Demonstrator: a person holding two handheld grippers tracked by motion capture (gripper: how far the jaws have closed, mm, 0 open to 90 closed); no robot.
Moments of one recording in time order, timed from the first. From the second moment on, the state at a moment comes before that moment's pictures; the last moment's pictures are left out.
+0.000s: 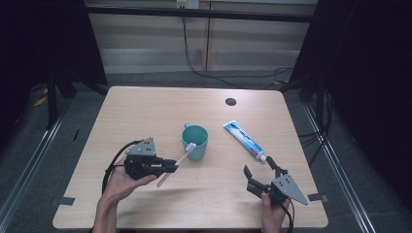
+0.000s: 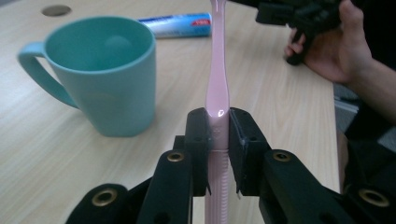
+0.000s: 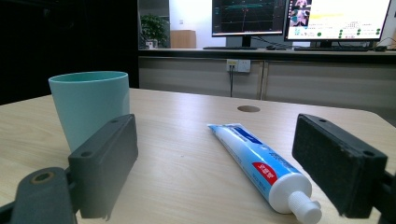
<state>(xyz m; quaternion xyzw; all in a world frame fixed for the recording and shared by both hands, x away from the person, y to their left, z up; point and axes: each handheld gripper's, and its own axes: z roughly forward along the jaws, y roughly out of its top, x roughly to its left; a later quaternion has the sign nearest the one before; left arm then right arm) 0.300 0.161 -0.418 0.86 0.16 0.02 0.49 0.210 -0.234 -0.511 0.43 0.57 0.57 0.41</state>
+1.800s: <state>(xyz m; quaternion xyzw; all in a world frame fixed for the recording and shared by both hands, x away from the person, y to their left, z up) 0.339 0.145 -0.373 0.71 0.23 0.17 0.64 0.210 -0.235 -0.511 0.43 0.57 0.57 0.41</state>
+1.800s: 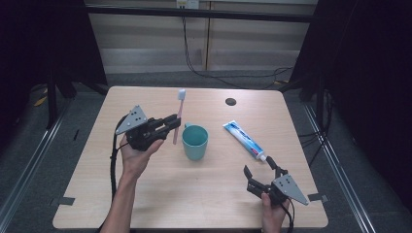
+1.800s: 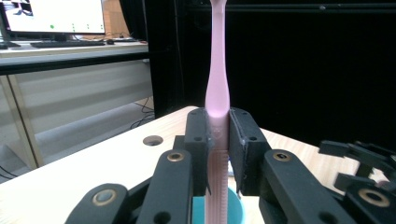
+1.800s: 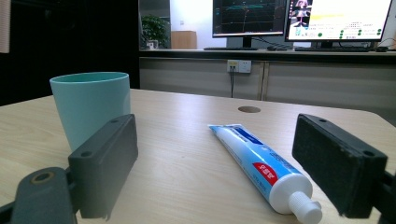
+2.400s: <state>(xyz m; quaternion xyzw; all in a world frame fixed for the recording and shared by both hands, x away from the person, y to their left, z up) 0.360 0.114 -0.364 0.70 0.25 0.17 0.65 0.209 -0.235 -0.511 0.43 0.57 0.57 0.41</state>
